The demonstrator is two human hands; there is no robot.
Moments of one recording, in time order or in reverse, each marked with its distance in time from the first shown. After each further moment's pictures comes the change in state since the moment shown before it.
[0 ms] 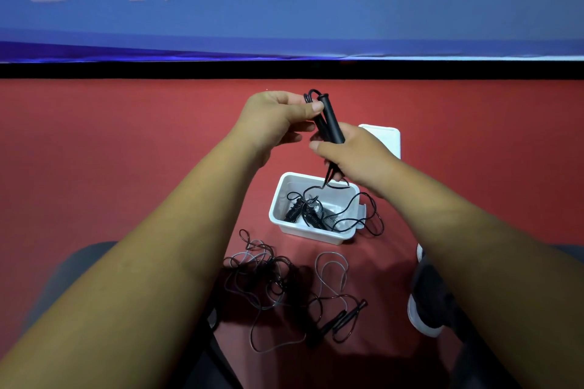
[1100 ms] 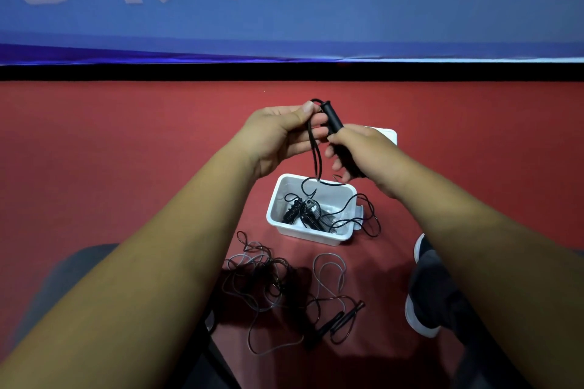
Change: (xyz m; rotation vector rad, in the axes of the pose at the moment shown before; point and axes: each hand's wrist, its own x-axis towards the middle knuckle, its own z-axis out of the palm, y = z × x) left_hand 0.005 -0.016 0.008 -0.335 -0.144 -0.147; right_hand -0.009 -0.007 -0.017 0.220 -0.019 0.134
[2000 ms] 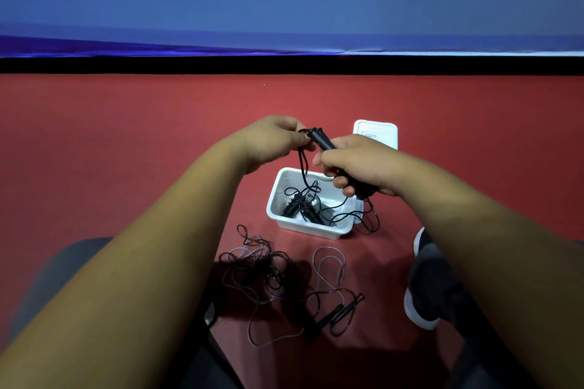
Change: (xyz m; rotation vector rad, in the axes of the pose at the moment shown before) left_hand 0.006 -0.014 -0.022 0.727 -0.044 -0.031; right_hand -0.018 -0.005 0.010 -0.162 -0.241 0.191
